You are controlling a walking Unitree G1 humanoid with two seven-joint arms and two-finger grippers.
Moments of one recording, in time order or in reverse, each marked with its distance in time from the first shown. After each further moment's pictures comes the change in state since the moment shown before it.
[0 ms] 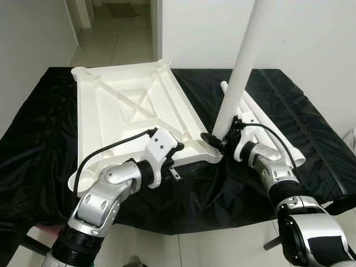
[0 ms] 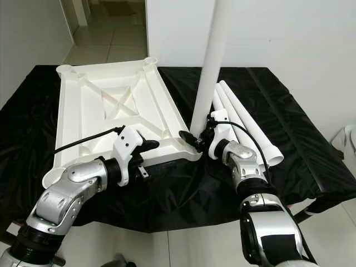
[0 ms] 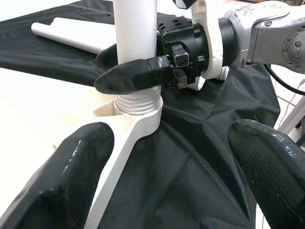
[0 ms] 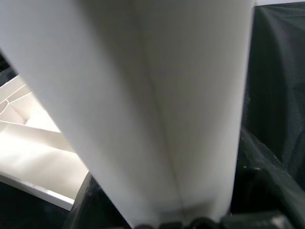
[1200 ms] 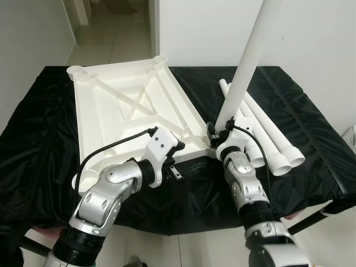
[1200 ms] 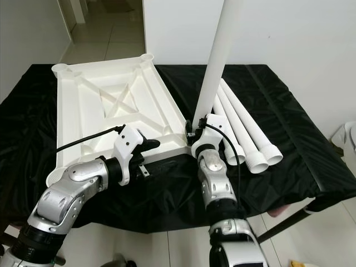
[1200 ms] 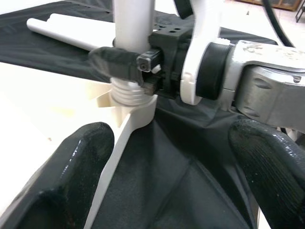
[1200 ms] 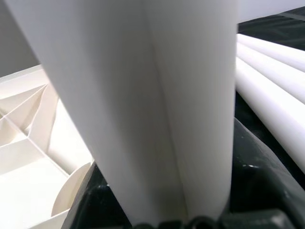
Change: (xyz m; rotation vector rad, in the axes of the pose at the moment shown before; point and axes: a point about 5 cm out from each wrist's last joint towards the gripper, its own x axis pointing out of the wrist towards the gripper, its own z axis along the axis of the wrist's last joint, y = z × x) left arm 0.002 0.000 0.002 -0.012 -0.010 -0.001; right arm 0.009 0.039 0.004 0.106 -0.140 -0.748
